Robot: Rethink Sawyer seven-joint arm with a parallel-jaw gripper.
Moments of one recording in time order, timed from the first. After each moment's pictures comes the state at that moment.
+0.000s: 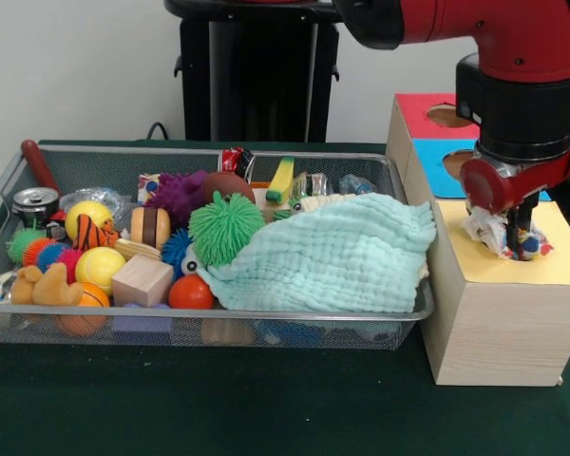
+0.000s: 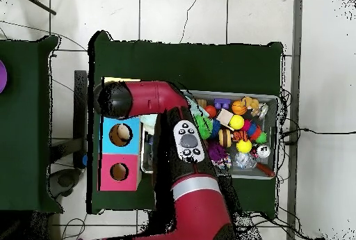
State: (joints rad) arm -0.11 -0.51 0.23 1.39 -0.07 0.62 1.28
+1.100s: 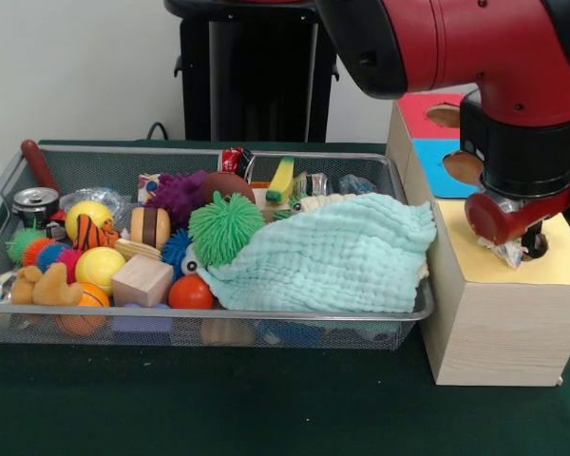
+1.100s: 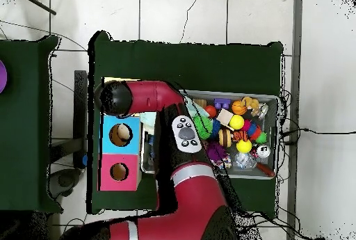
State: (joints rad) arm -0.11 -0.43 0.25 1.34 -0.07 0.62 1.28
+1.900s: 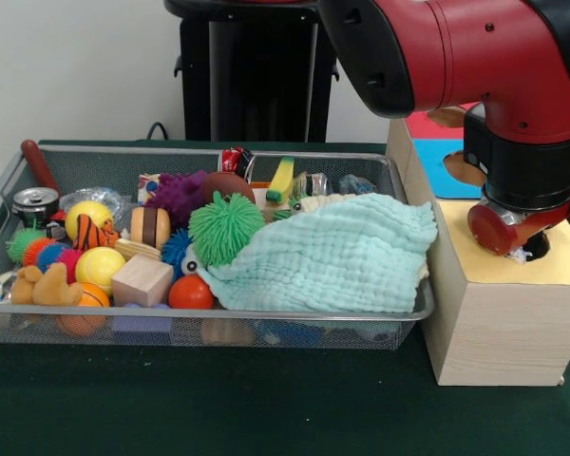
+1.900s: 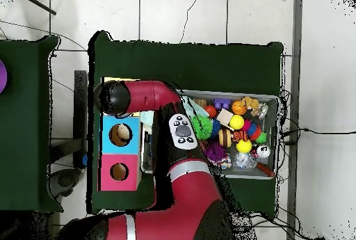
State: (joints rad) arm -0.10 -0.40 0.24 1.32 -0.07 0.64 1.28
